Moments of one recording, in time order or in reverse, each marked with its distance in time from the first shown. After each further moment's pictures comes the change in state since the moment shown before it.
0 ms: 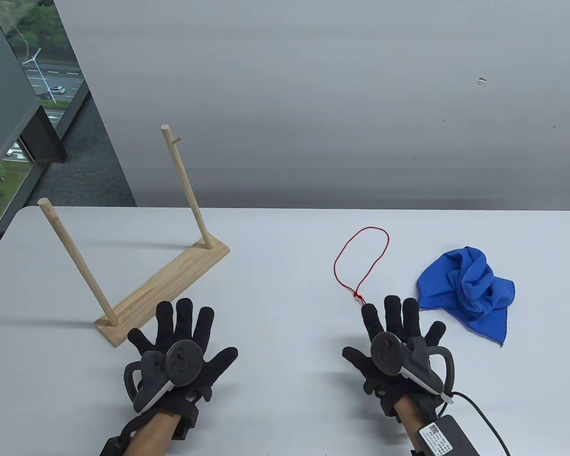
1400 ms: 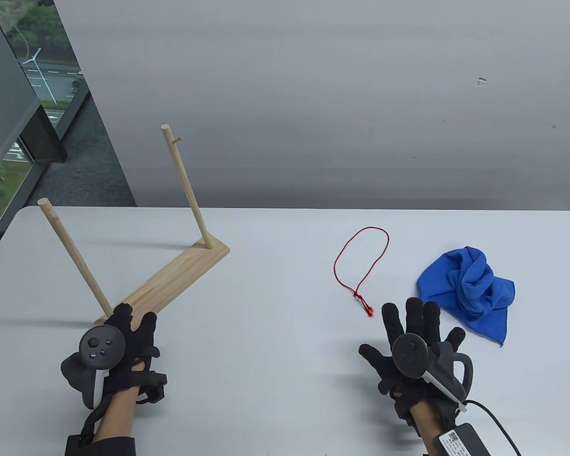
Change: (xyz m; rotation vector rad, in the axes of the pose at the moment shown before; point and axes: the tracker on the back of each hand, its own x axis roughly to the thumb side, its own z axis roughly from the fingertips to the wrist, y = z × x) left_hand -0.113 0.025 -0.009 0.355 0.478 0.302; right_hand -0.025 -0.012 0.012 -0.050 0.056 -0.067
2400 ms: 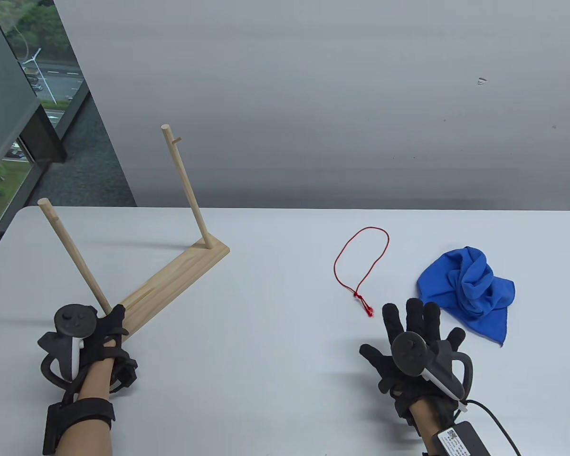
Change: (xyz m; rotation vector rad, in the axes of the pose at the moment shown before) left_hand -0.059 -0.023 -0.068 -0.082 0.277 -0.167; right_hand -0.002 0.000 -0.001 0.023 0.019 0.009
